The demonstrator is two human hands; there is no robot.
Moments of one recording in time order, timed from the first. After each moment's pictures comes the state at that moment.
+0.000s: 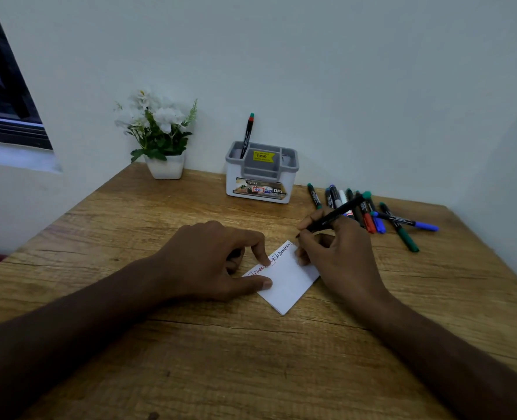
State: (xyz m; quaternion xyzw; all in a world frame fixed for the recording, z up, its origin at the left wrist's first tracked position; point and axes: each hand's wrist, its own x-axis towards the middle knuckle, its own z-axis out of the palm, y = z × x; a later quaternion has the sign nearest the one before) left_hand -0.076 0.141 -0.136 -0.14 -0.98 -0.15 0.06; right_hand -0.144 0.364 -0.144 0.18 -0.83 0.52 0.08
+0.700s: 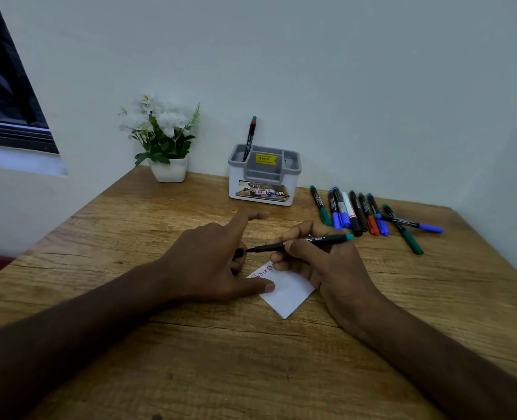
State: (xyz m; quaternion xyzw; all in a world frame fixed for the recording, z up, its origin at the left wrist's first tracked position) left_hand -0.074 0.148 -0.135 -0.09 -0.98 -0.19 0.06; right_hand -0.122 0.353 -0.138 0.16 -0.65 0.73 -0.14
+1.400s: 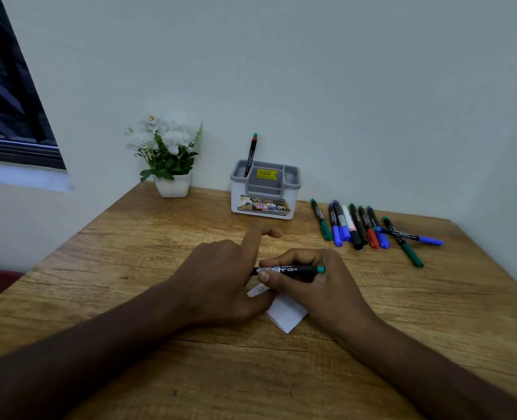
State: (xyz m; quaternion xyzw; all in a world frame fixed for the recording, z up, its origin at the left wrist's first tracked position) left_hand -0.071 0.158 -0.136 -0.13 -0.97 -0.13 0.16; right_hand -0.120 0.352 -0.143 0.29 -0.75 0.59 -0.09
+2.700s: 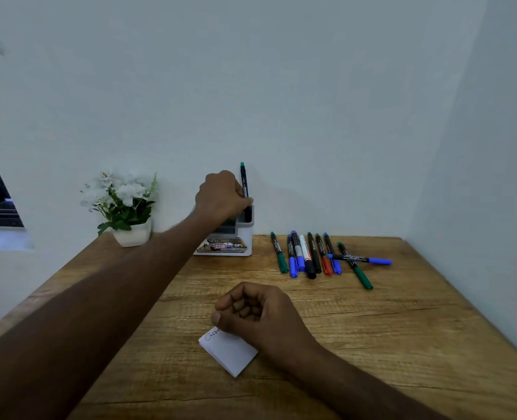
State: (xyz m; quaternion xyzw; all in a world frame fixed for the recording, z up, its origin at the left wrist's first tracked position) left_hand -0.279 0.172 -0.052 0.10 -0.93 -0.24 0.26; right_hand -0.130 0.356 -0.150 0.27 -0.74 0.60 -0.12
